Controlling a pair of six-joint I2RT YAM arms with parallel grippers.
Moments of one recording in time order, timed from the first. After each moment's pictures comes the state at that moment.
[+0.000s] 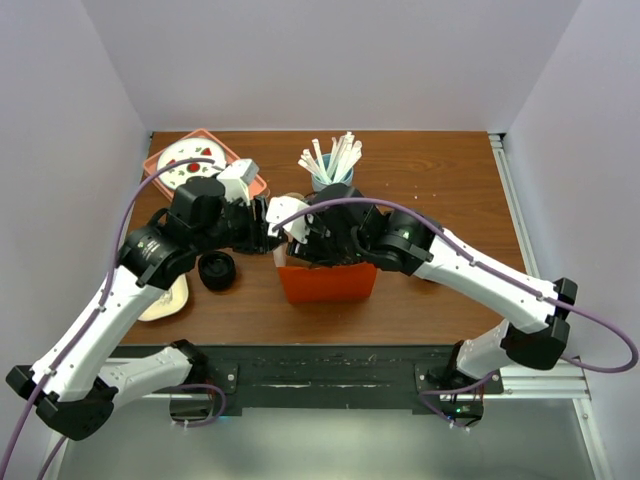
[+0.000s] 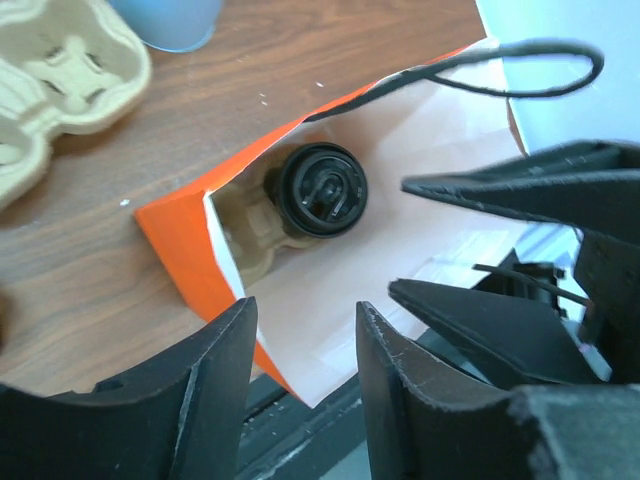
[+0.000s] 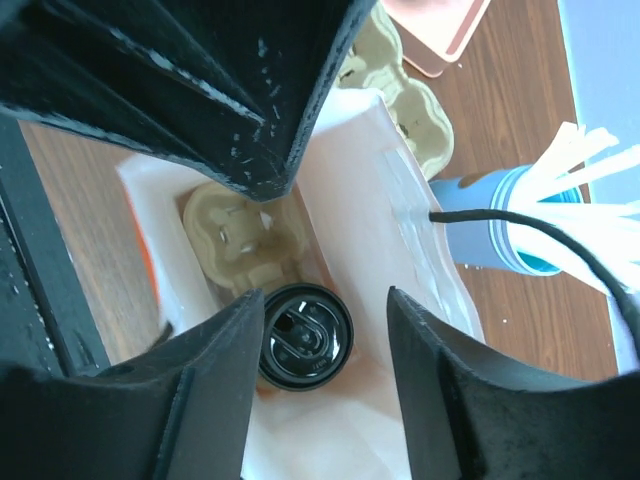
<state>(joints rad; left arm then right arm) -0.62 1.03 1.30 -0.83 0.16 -0.52 1.10 1.47 1.65 -0.85 0.16 -0.41</state>
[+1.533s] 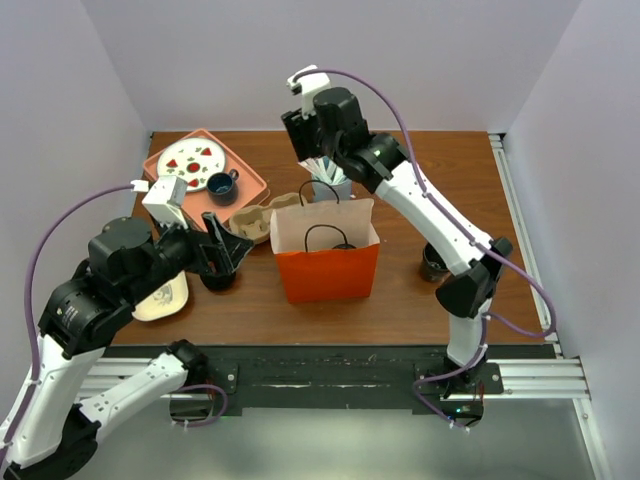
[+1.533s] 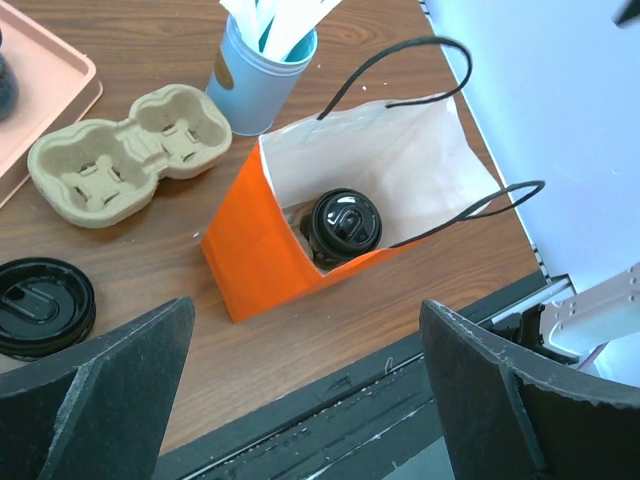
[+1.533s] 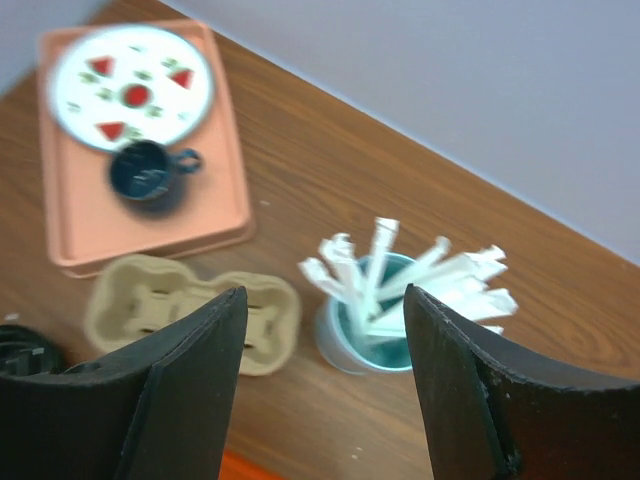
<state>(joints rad) -0.62 0.74 1.35 -0.95 -0.05 -0.52 0.78 1.90 2.19 -0.63 0.32 -0.02</state>
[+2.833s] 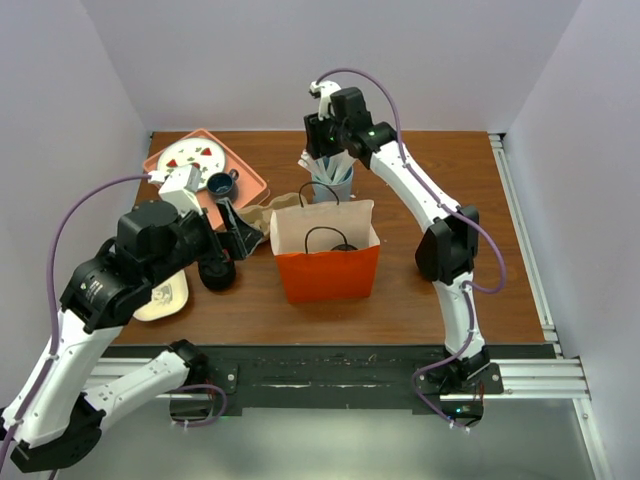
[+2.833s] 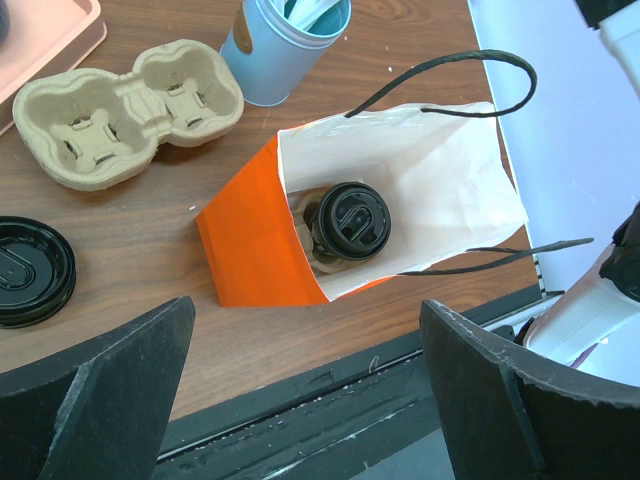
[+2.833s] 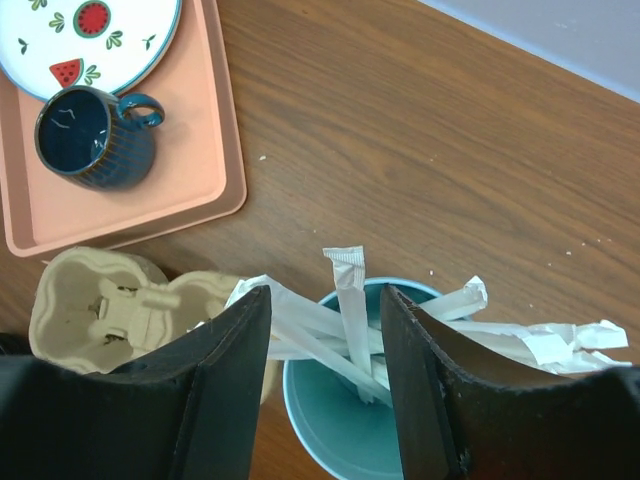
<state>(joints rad) -0.62 0.84 1.36 -0.97 -0.08 -0.63 0.53 2.21 2.27 -0.60 -0.07 0.10</state>
